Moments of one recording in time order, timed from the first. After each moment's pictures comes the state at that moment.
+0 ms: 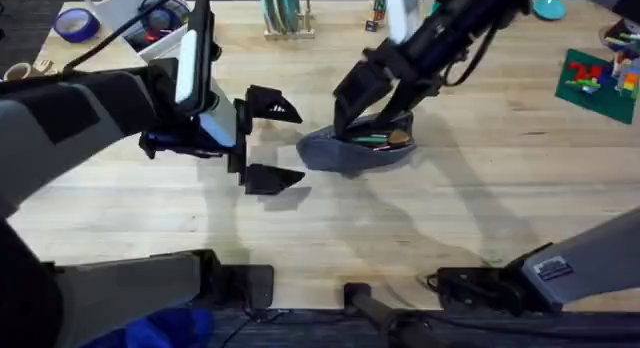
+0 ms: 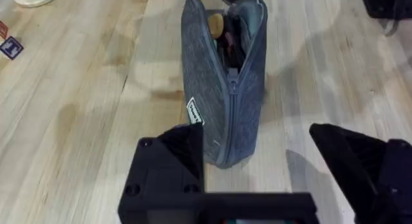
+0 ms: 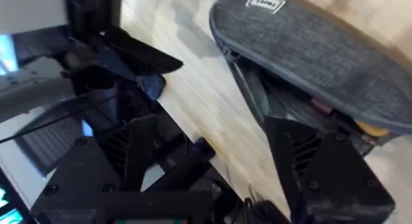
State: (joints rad) left arm 0.13 1.46 0.75 -0.88 1.13 1.67; right arm 0.42 1.78 1.61 -1.39 -0.66 -0.12
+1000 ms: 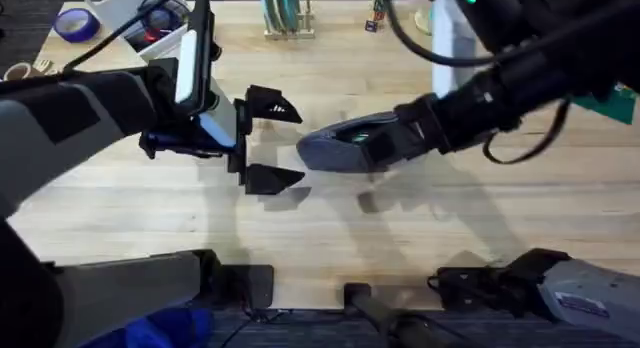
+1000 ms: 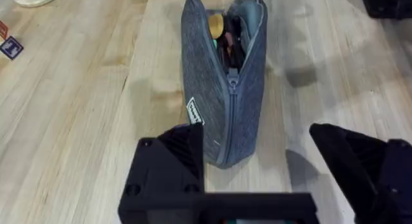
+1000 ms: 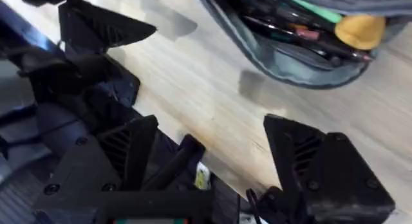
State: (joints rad) left arm 0.13 1.46 0.75 -0.88 1.13 1.67; right arm 0.50 1.30 1.19 -1.19 -0.46 0.18
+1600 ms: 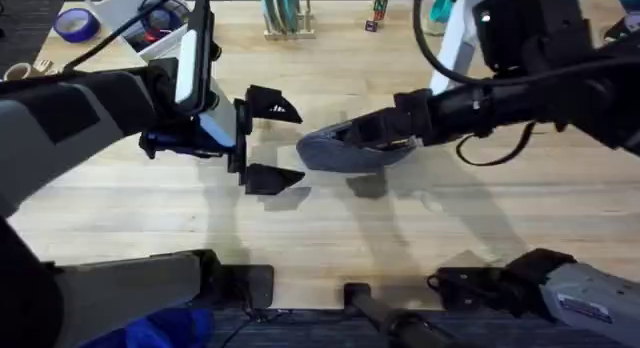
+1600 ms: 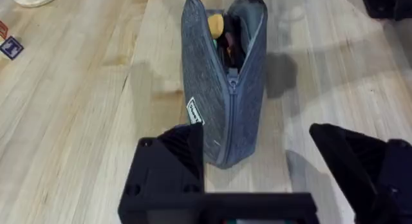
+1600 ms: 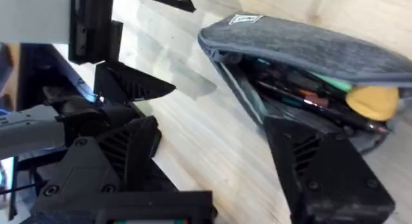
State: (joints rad) left arm 0.13 1.46 0.75 -0.88 1.13 1.67; right arm 0.44 1.22 0.94 -0.73 -0.59 0.28
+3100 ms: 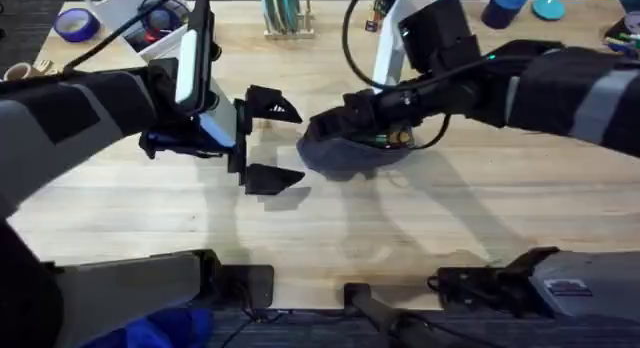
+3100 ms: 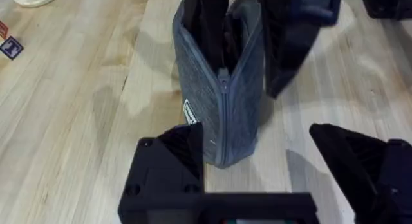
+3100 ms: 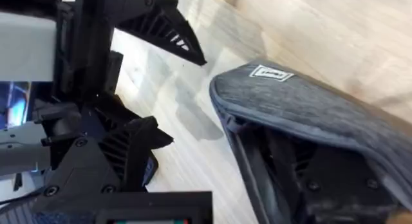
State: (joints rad) left arm 0.13 1.46 0.75 -0.88 1.13 1.67; right arm 0.52 1.53 0.94 -0.35 -0.69 0.29
